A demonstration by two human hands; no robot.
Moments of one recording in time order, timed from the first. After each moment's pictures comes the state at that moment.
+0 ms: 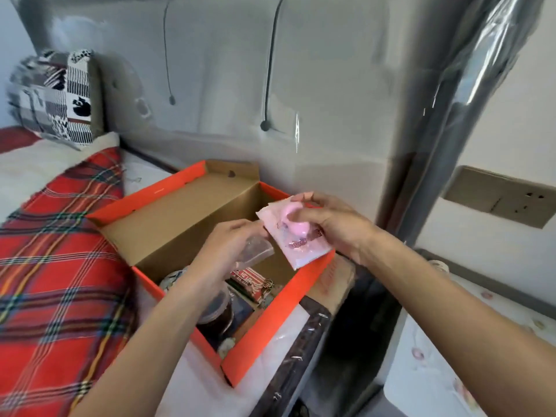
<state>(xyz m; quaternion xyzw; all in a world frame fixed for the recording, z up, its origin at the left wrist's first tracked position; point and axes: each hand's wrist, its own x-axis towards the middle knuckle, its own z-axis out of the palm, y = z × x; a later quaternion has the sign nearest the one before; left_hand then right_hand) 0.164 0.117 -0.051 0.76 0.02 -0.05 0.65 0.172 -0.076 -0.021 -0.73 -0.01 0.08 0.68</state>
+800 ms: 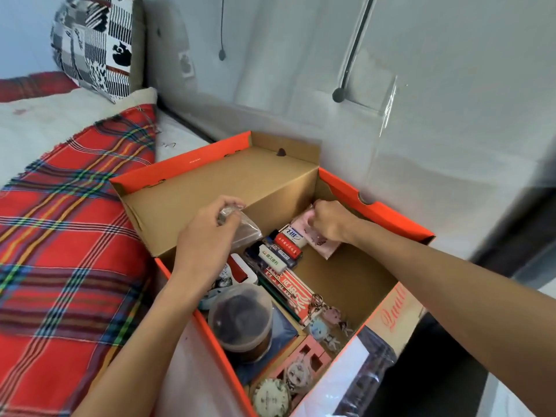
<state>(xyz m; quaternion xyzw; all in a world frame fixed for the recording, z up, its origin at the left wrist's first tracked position) 0.225 0.206 -0.117 0.86 0.08 0.15 0.48 0.349 -0.010 -0.135 -0.99 -0.07 0.09 0.11</state>
